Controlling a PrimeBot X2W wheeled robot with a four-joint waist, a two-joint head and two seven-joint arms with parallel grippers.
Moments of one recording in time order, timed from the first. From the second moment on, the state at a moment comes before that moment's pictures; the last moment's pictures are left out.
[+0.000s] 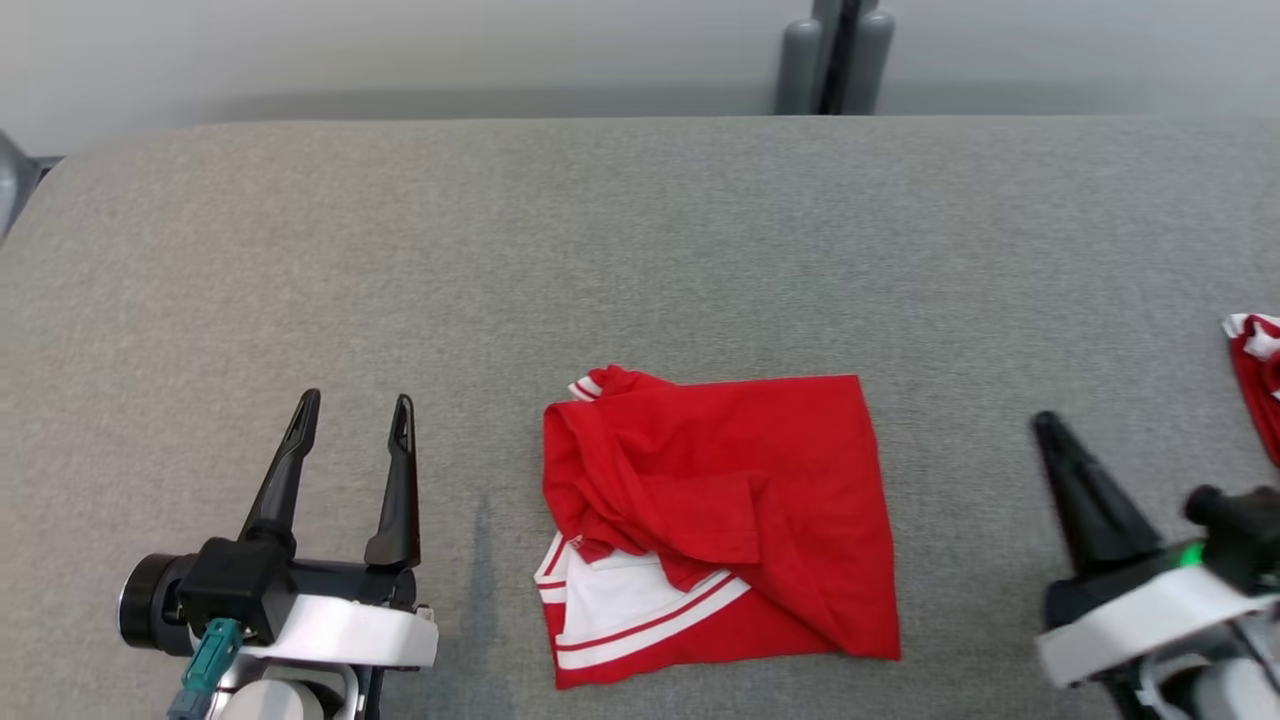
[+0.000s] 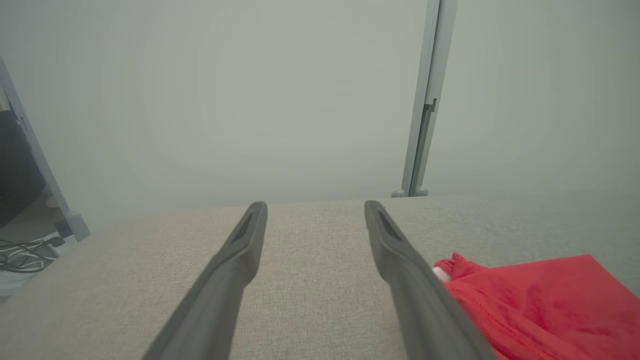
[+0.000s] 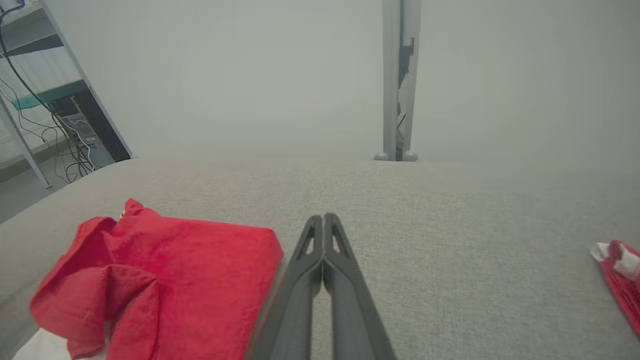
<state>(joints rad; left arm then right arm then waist) -0.06 0.11 -0.14 0.02 -0.19 0.07 -0.25 -0.06 -0.32 0.18 0.02 0.44 0.13 -0.14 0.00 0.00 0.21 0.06</state>
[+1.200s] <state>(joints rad) -0.13 0.06 -0.17 0.06 -0.19 0.04 -0.26 -0.58 -0.39 1.21 0.27 0.79 0.13 -0.20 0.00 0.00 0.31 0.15</state>
